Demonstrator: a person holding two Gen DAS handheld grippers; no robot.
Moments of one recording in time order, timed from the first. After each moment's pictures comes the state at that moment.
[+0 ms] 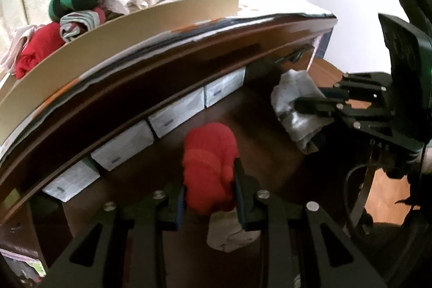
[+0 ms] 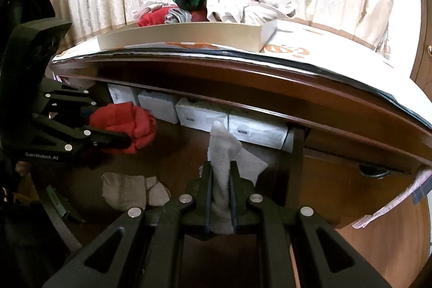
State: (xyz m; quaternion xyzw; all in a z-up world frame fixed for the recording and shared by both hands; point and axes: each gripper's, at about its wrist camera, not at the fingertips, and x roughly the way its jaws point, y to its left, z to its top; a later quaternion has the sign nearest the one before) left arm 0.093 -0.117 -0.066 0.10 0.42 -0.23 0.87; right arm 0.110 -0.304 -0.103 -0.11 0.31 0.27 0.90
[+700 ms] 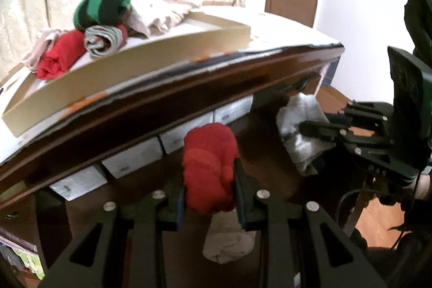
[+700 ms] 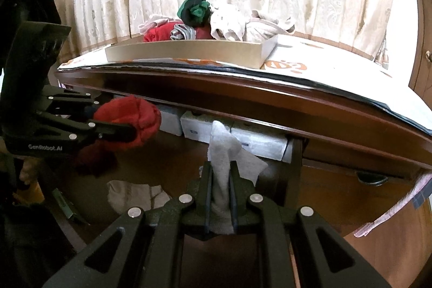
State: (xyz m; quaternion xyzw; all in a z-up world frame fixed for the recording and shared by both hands) left arm 0.083 -0.109 -0.049 0.06 0.37 -0.20 0.90; right arm 0.100 -0.309 -0.096 -0.10 0.27 0.28 0.92
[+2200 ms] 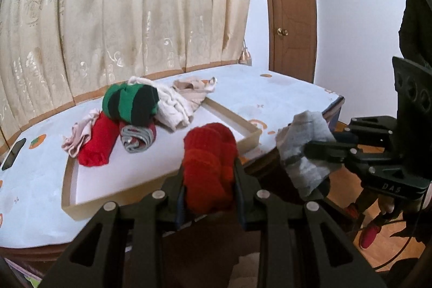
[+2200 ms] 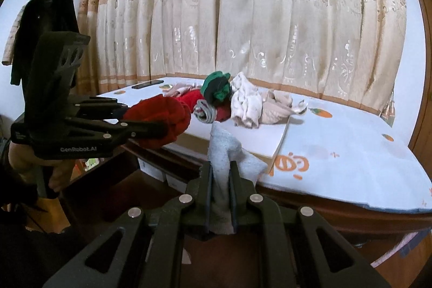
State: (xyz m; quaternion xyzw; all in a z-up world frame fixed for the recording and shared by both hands) left arm 0.094 -0.097 0.050 0.07 0.25 -0.19 0.95; right arm 0.095 -0.291 0.001 -0.10 0.17 0.33 0.92
